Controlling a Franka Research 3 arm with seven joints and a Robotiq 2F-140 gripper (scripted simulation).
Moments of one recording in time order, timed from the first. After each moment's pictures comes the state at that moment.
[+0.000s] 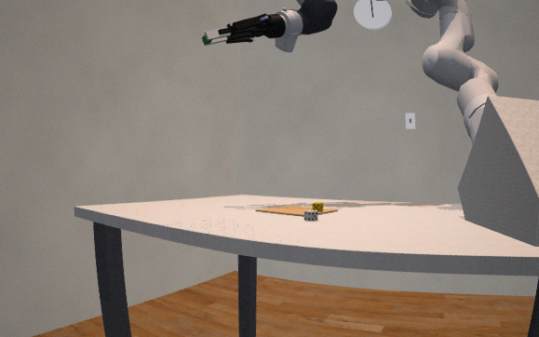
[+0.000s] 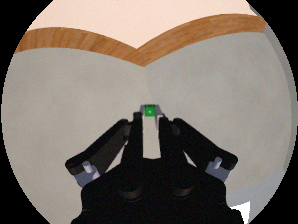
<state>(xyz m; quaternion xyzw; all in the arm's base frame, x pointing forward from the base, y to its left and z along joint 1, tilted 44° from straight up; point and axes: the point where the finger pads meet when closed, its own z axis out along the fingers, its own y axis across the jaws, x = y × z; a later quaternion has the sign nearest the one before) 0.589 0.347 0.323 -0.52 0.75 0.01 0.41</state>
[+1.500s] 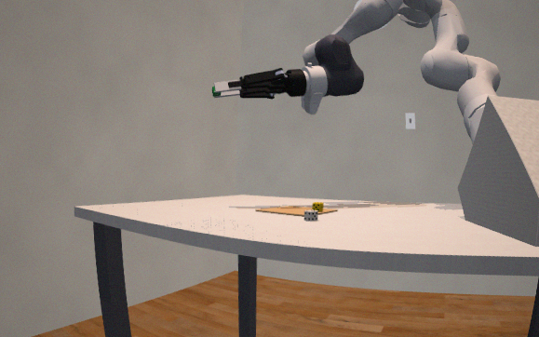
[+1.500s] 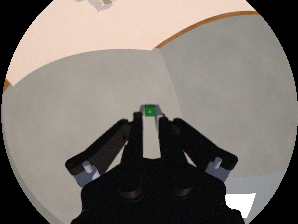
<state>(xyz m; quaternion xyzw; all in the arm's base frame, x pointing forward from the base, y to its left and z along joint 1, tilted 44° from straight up) 0.604 0.226 0.235 -0.42 0.73 0.03 0.54</state>
